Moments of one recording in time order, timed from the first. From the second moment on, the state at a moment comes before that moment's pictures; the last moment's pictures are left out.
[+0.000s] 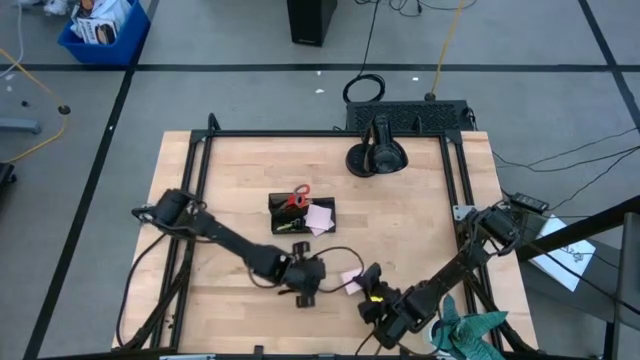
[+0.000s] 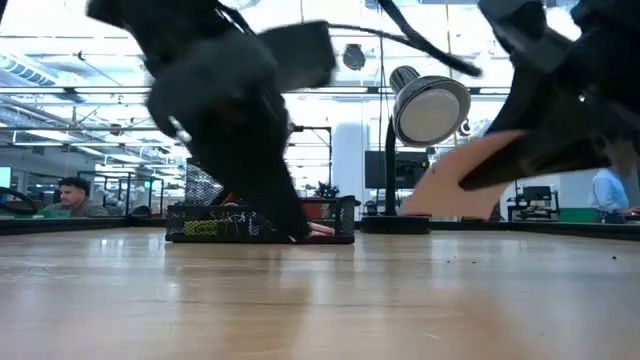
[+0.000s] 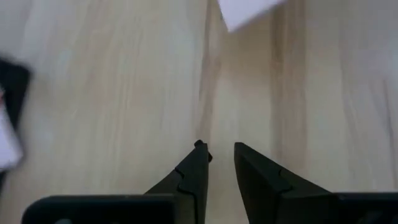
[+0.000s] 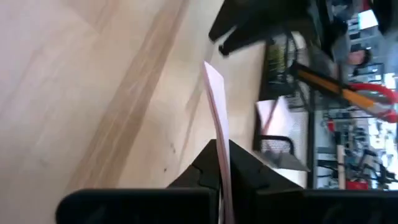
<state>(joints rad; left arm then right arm) -0.42 1.98 1.22 -0.26 -0.26 -0.41 0.77 1.97 1.13 -0.43 0.97 -0.02</state>
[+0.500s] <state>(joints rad) -0.74 1.94 1.22 -0.31 -0.50 -0.61 0.57 1.96 1.14 -0.16 1.16 -0.36</state>
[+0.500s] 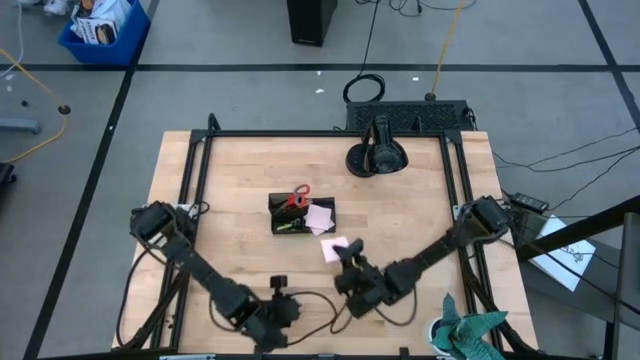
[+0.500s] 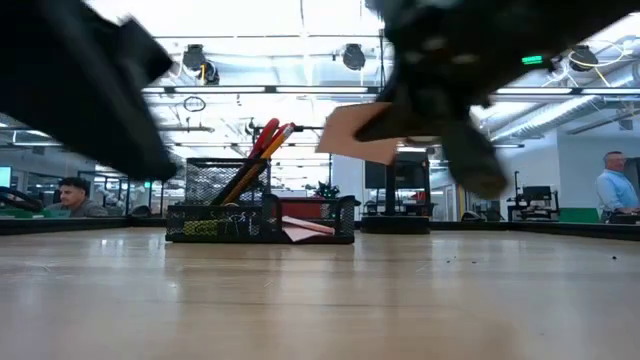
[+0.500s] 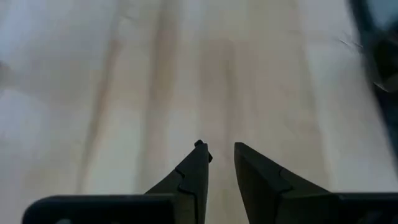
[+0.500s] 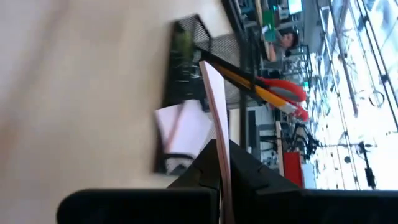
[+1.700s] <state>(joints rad) -0.84 1.94 1.22 -0.32 -0.52 -0.54 0.15 1.98 1.14 0.07 0.73 -0.51</state>
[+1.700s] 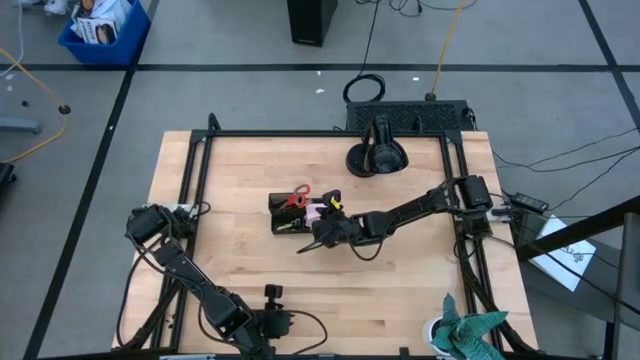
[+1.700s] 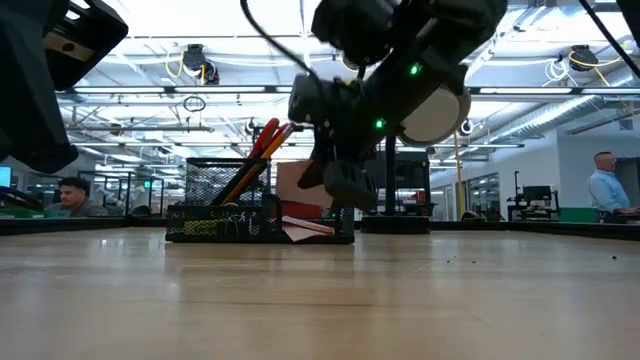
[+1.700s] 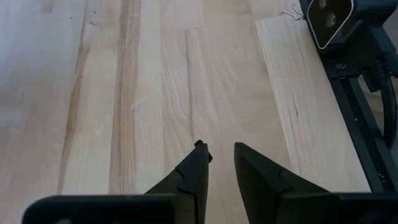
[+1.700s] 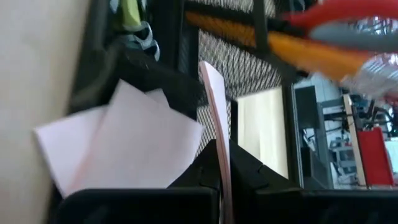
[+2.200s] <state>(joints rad) -0.84 1.94 1.22 -0.32 -0.52 -0.53 0.09 1.98 1.13 0.07 0.57 -0.44</state>
